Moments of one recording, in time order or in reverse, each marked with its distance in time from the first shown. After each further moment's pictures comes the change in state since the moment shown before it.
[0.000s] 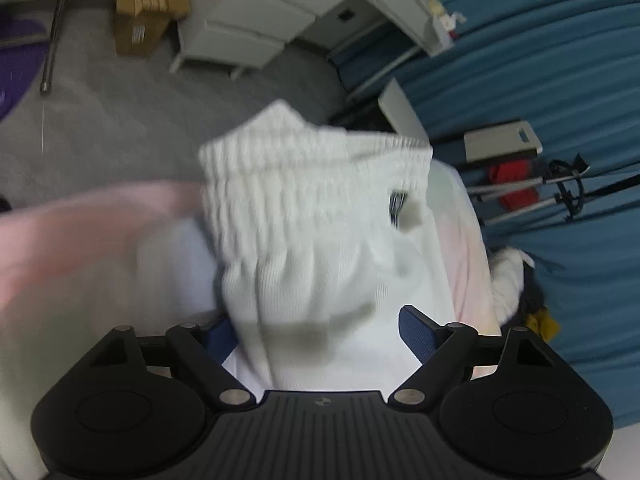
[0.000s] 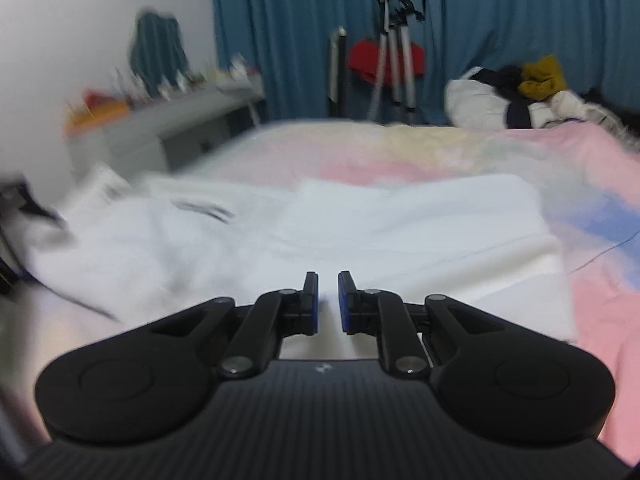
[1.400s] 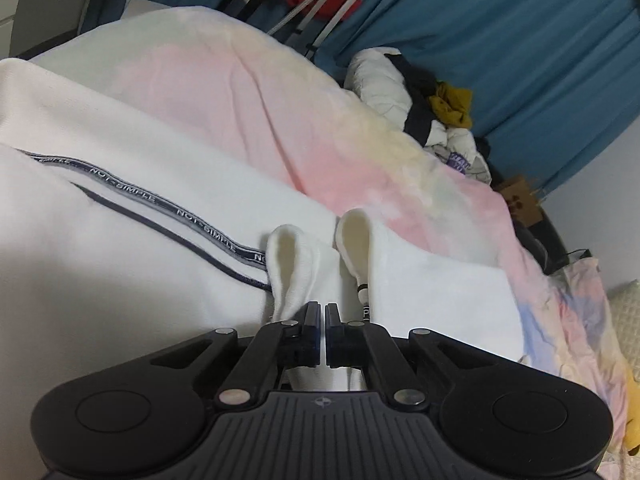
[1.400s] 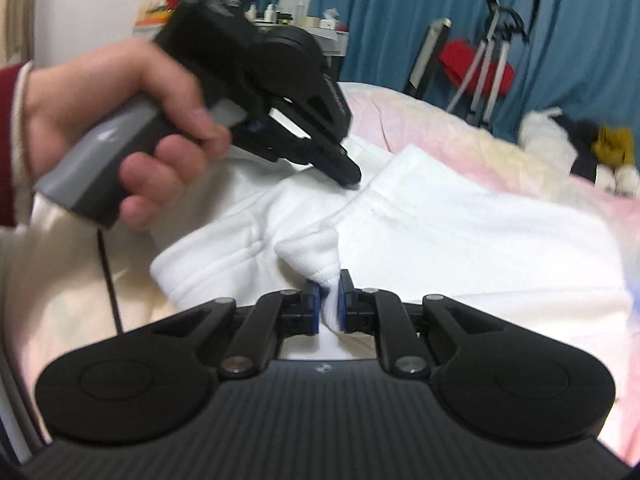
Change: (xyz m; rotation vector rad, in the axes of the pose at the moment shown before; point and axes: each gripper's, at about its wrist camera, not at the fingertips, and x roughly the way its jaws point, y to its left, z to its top) left arm 0.174 -0.185 -0.134 0.720 0.311 -0.256; right arm 0.005 0.067 -0.026 -0.332 0.053 0.091
